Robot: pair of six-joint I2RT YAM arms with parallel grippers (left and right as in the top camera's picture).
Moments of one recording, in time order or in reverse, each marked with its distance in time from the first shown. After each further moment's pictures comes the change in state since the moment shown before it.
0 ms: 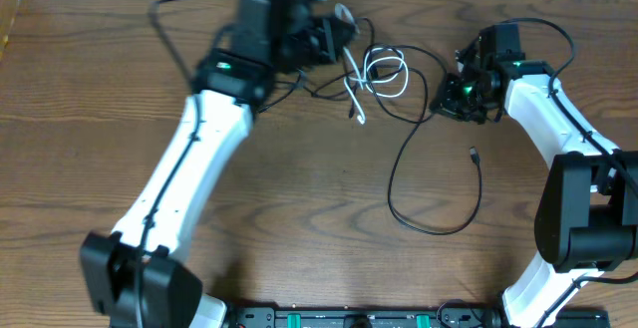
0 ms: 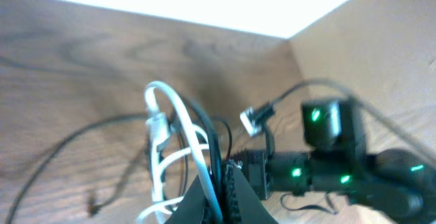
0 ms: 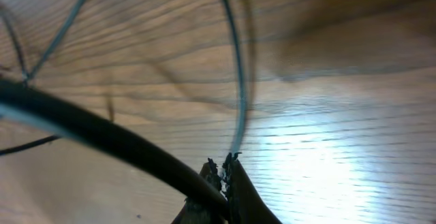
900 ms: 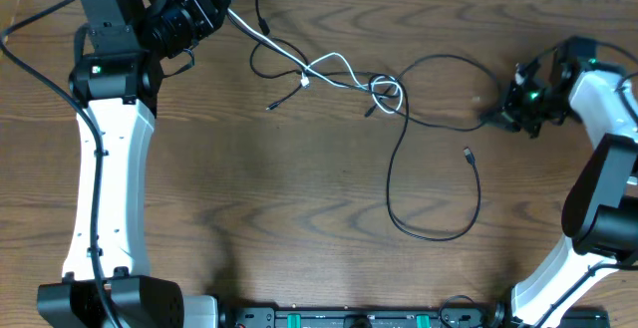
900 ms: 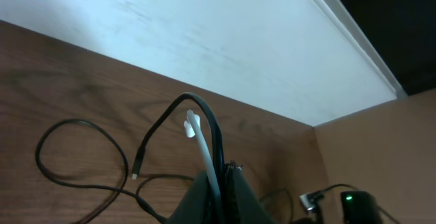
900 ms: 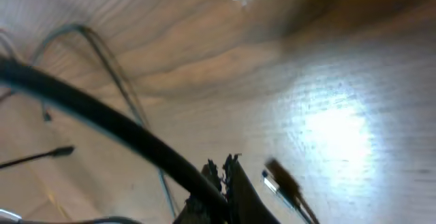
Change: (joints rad) left arm 0.387 -0.080 0.030 -0.068 0.083 -0.014; right arm -0.308 0.080 0.119 -0.278 -0.151 -0.173
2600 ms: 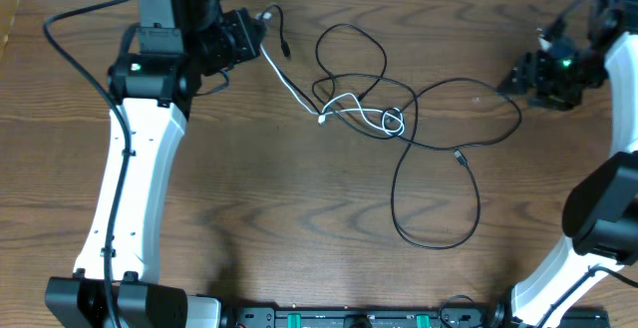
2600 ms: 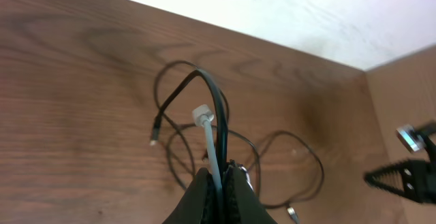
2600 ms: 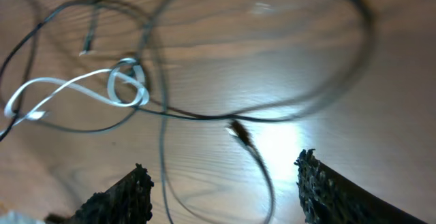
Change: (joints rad) left arm -0.174 0.000 0.000 -0.212 -0.175 0.150; right arm 0.026 0.000 0.389 -0.412 0.128 -0.257
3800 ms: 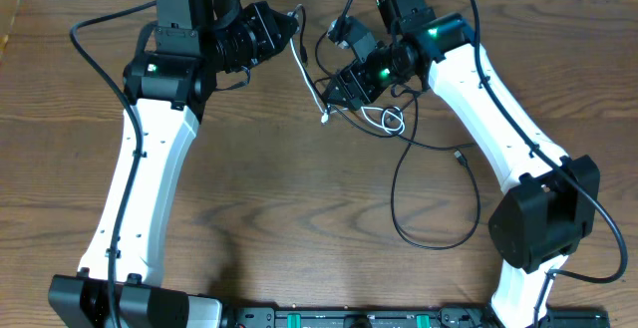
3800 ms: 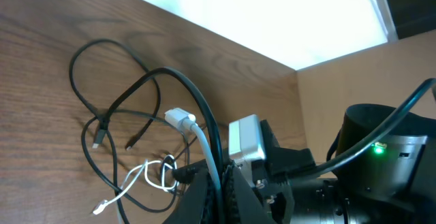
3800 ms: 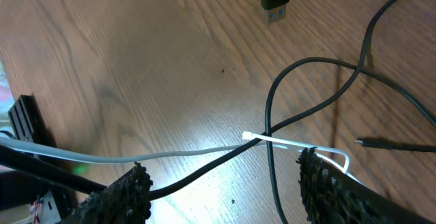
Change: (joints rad) left arm -0.043 0.000 0.000 0.078 0.149 -0.238; right arm 0.656 0.000 0.002 0.402 -0.159 -0.189
